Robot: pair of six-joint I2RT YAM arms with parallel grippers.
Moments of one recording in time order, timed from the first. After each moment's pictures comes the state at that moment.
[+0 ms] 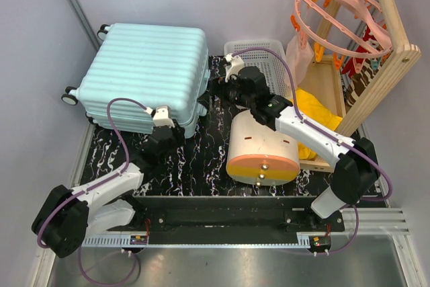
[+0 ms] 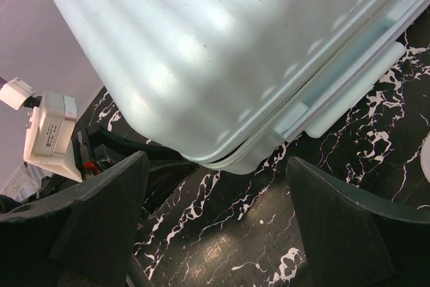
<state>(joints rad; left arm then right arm) -0.60 1.06 0.42 0.25 -0.39 -0.48 0.71 1.58 1.34 -0.06 -0.19 0.39</state>
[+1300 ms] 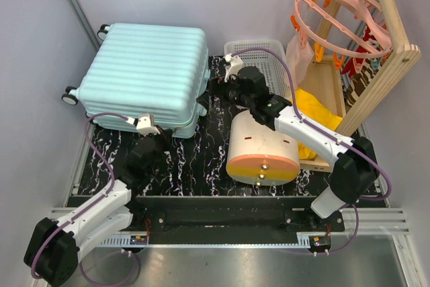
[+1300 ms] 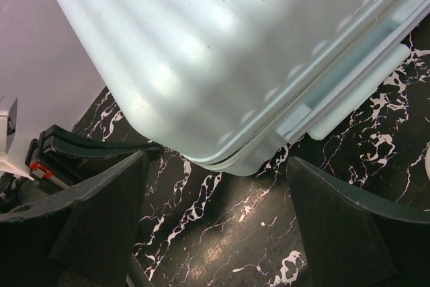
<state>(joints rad) -0.54 0.77 0.29 0.25 -0.39 -0.49 0.71 1.59 1.34 -0.05 -0.20 0.39</state>
